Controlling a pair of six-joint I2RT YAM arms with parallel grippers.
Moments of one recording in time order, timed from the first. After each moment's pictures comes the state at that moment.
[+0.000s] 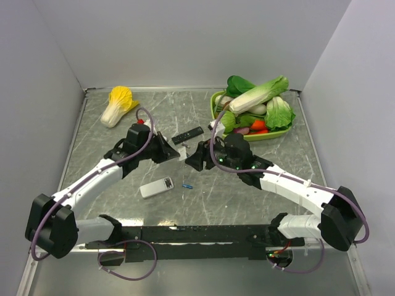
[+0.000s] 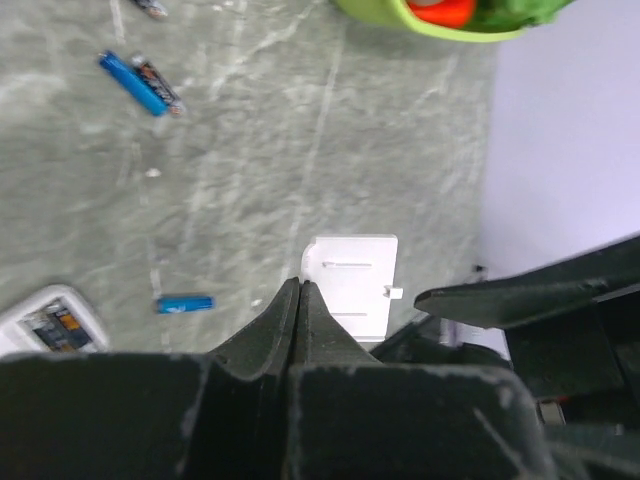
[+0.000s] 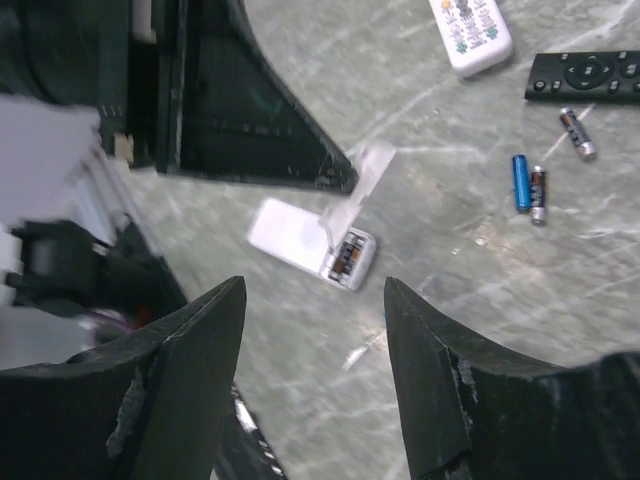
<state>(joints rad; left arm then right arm) -0.48 1.22 0.84 -0.22 0.30 -0.88 0.78 1.22 0.79 0.12 -0.25 0.48</state>
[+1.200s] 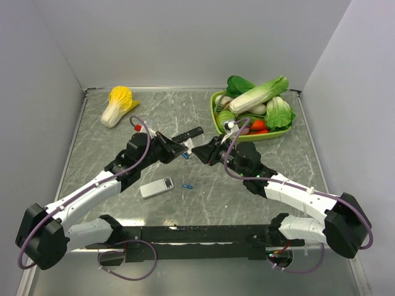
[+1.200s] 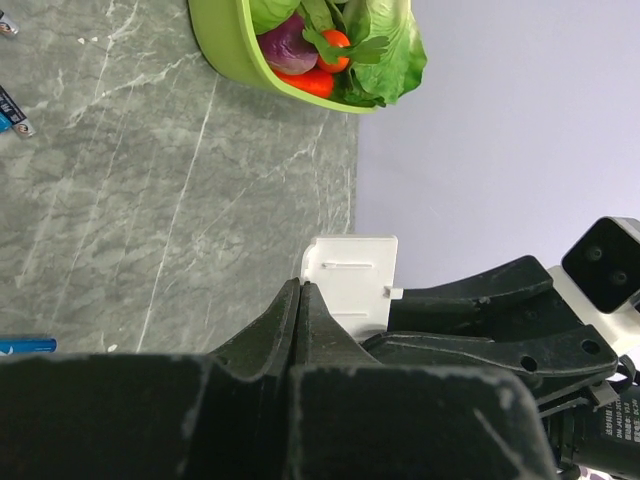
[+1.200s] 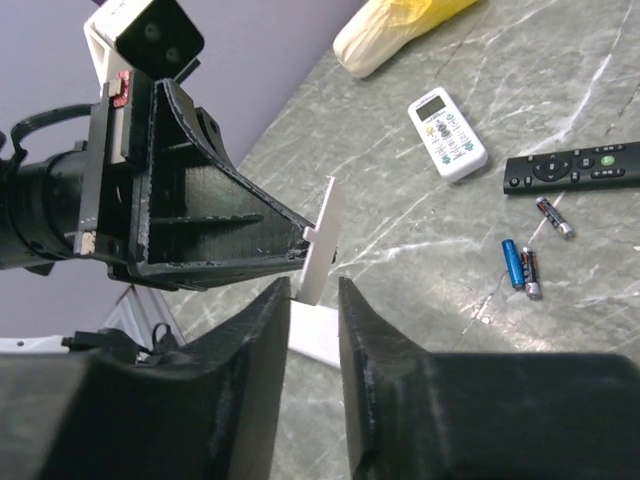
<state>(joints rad) -0.62 1.10 0.72 0.07 0.12 -1.23 0.76 1.14 0.63 0.45 -0.10 0.61</state>
